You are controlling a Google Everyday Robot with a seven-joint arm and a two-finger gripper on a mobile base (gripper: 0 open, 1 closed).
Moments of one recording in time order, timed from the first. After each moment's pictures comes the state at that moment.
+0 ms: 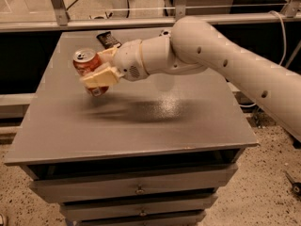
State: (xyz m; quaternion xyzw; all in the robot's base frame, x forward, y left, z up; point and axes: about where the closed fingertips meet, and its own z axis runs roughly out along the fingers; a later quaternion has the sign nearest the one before) arm 0.568 0.137 0.916 -0.55 0.58 0.37 0.47
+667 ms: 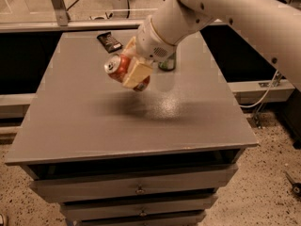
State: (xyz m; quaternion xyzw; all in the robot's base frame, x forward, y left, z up) arm 0.575 0.046 0.915 -0.72 0.60 0.15 0.32
